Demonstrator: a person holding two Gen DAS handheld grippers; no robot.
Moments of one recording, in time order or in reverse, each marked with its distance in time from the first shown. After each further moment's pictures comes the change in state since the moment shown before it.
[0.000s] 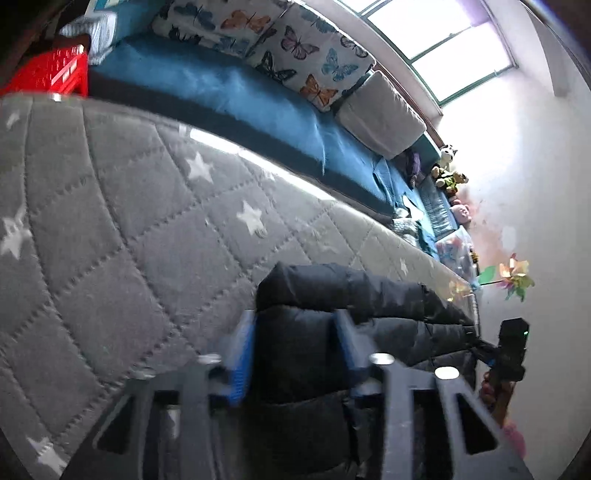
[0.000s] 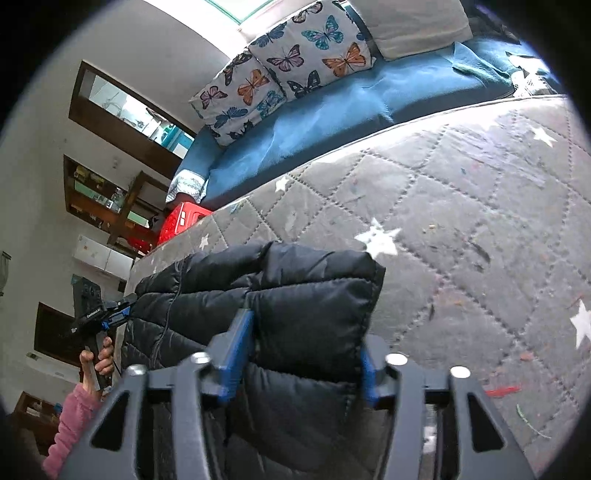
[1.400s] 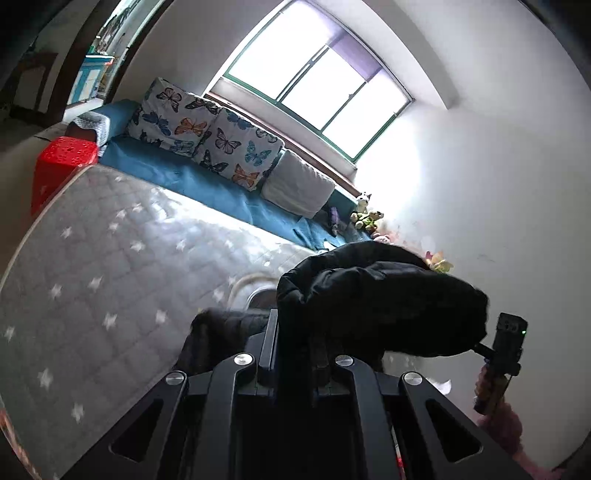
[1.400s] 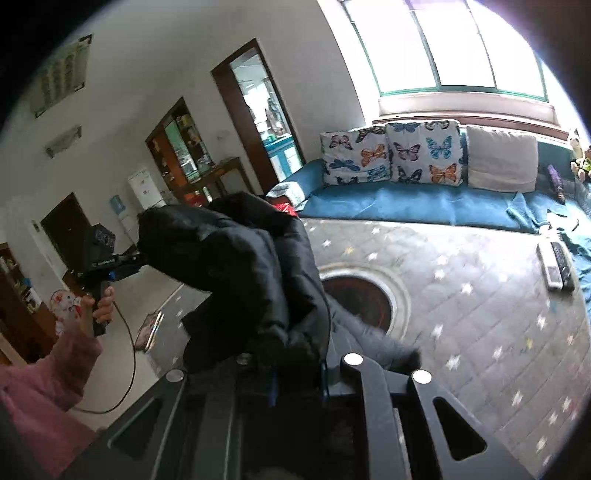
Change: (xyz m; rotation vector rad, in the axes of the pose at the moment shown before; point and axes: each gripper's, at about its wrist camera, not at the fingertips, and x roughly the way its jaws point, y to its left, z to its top) left arm -0.406 -0.103 -0.393 0.222 -0.374 -0.149; right arm -0.242 0.199 -0.258 -0.526 -0.244 0.056
